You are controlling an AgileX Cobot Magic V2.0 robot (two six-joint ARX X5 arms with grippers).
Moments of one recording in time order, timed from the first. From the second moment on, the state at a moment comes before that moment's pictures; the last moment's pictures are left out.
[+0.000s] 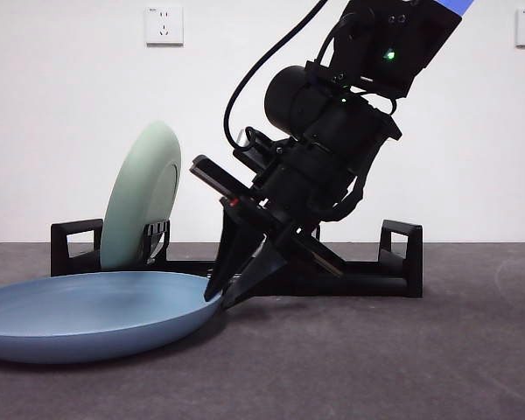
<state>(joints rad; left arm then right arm) -0.36 0.84 1.14 -0.69 0.05 0.26 0.66 1.93 1.20 -0.31 -0.47 0.30</state>
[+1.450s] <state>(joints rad) -1.10 1.16 1.14 -0.80 -0.36 0.49 0.41 1.57 1.27 -0.66 -0.29 0.22</state>
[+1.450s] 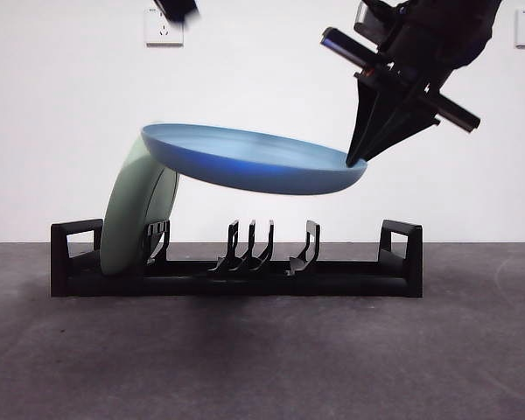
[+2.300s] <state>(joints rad) -1.01 1.43 1.14 -0.66 -0.29 0.57 0.38 1.54 1.33 -0.79 -0.34 0.15</state>
